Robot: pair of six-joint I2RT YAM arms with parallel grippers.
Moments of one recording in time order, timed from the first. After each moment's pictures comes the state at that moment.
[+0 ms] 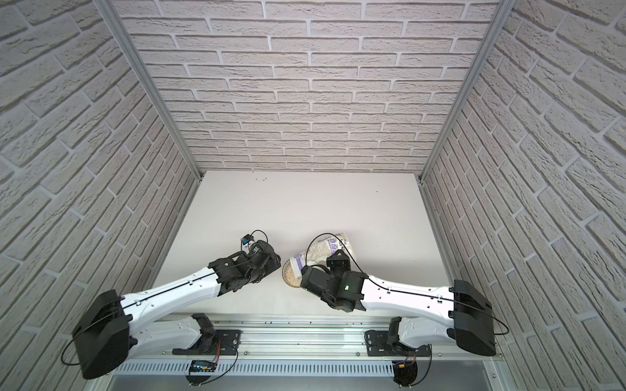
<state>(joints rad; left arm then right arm) -0.78 1.17 0.65 -0.40 -0.24 -1.22 1.23 1.25 0.82 -0.71 1.05 -0.62</state>
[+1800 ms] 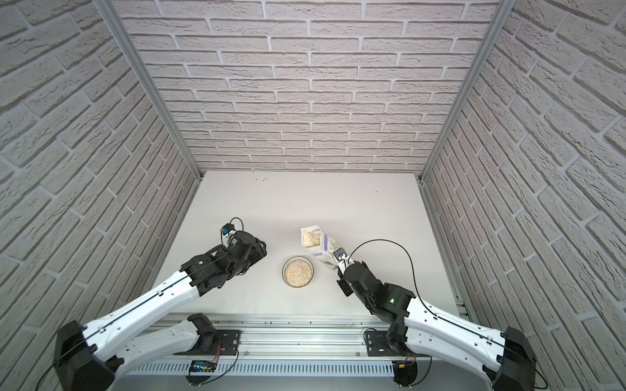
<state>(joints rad) -0.68 0.99 0.76 -0.59 -0.31 -1.13 0.98 0.77 0.42 -0.26 0.44 0.15</state>
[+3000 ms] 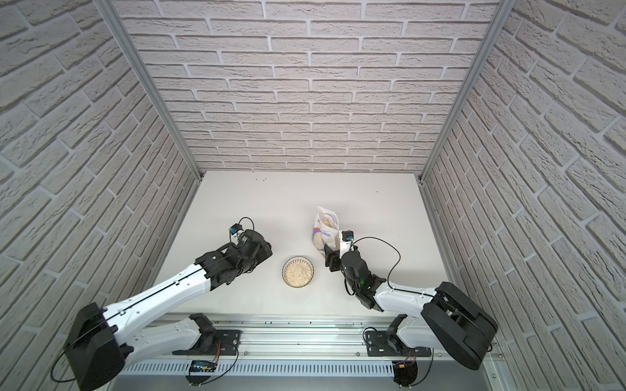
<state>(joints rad) -0.68 1.10 0.74 -0.49 -0.29 -1.15 0.78 1.21 0.30 0.57 0.37 0.39</state>
